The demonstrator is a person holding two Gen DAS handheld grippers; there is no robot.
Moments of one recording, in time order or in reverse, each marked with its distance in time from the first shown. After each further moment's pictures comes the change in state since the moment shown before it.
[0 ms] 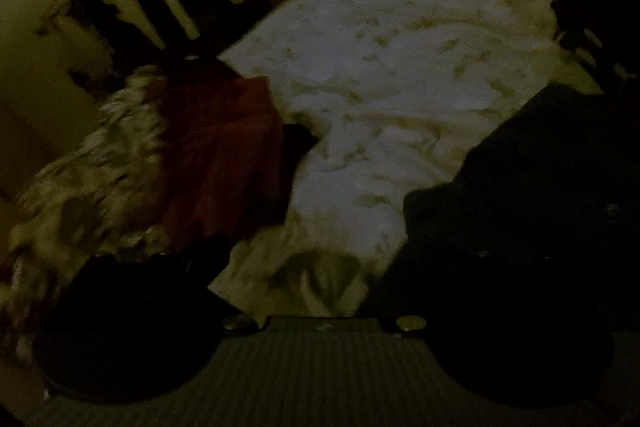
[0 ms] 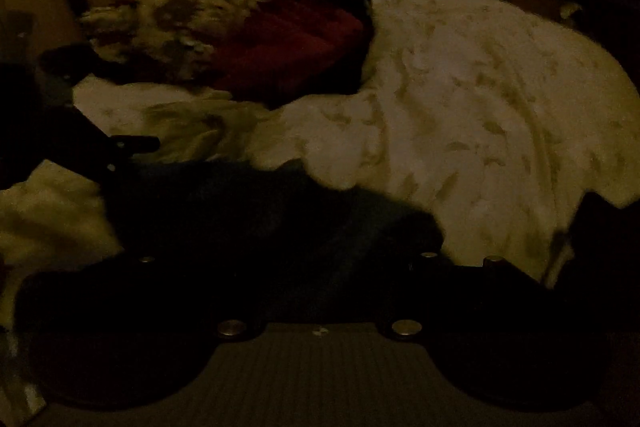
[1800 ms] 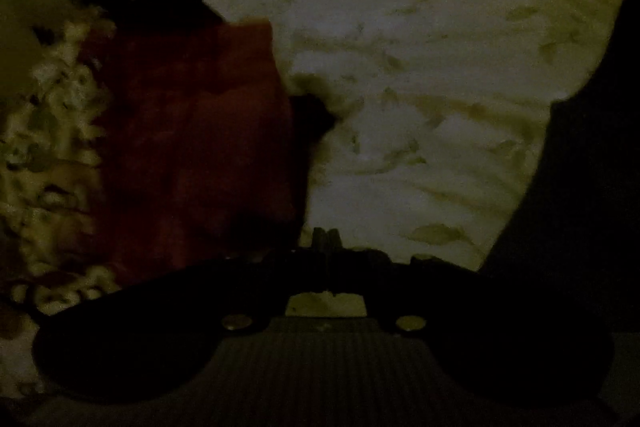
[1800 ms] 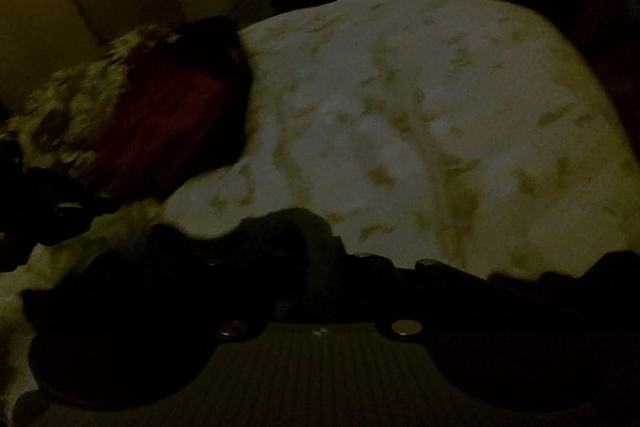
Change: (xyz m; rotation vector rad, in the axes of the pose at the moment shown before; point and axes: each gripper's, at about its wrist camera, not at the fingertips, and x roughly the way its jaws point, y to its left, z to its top) left arm 0.160 0.059 0.025 -0.077 0.152 -0.119; right arm 0.028 -0.142 0.043 0.271 -0.084 -0.128
